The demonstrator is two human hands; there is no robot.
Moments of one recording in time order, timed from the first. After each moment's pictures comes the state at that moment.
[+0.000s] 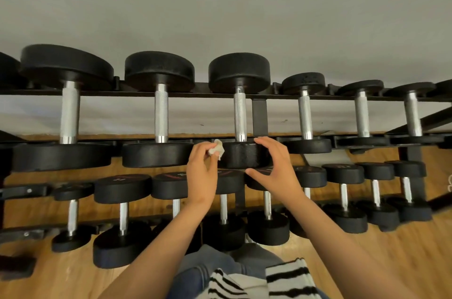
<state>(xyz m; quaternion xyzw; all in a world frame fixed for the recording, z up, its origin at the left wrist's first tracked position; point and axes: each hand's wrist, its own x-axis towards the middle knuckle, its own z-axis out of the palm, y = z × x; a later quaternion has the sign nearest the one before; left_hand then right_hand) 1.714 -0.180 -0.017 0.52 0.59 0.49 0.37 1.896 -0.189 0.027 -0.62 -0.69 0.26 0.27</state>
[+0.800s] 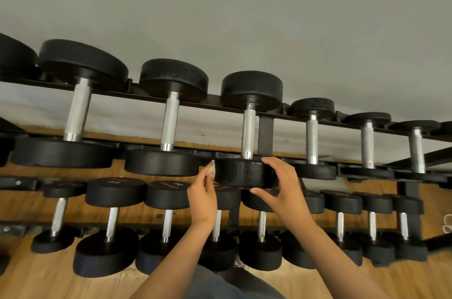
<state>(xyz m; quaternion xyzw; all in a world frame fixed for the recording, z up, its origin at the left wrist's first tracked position) 1.728 -0.188 -0.058 0.38 0.65 0.50 0.41 1.901 -0.185 0.034 -0.62 -0.72 0.23 0.22</state>
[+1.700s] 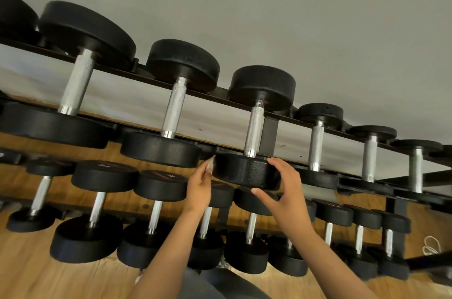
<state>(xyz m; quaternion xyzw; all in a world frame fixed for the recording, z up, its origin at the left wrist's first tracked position) 1.722 -0.173 -0.099 0.31 0.58 0.48 0.58 1.900 -0.188 0.029 -0.62 -0.71 0.24 0.22</state>
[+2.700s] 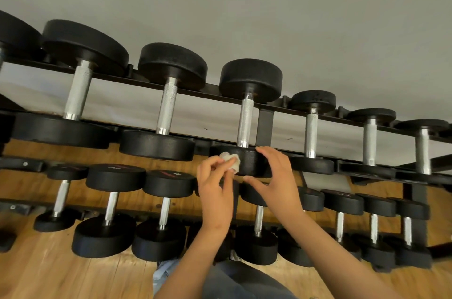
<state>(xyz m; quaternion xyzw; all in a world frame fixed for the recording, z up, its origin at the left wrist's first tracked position) 1.769 -0.217 -0.016 0.47 0.62 0.56 0.28 1.901 -0.186 0.032 -0.61 -0.73 0.21 0.23</state>
